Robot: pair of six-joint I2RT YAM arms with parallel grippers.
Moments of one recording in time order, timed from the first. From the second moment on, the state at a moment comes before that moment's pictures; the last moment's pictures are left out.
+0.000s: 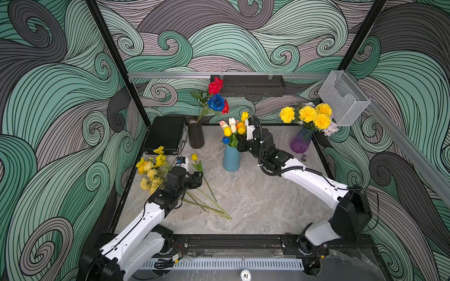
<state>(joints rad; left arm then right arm) -0.39 0.87 0.48 -0.19 -0.02 -0.47 0.68 1.52 1.25 -0.06 0.13 0.37</state>
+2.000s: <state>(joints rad) -0.55 0.97 0.77 -0.17 0.30 -0.36 0.49 1.06 1.13 -0.33 -0.45 0.31</state>
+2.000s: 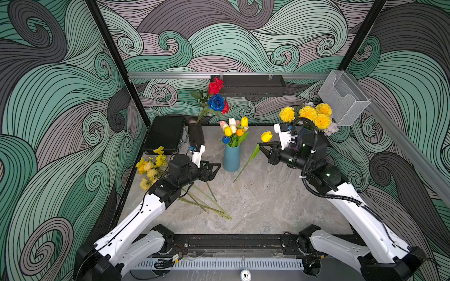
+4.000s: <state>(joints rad) -0.70 0.99 0.84 -0.37 0.11 -0.37 0.58 0.92 0.97 -0.23 -0.19 0.20</state>
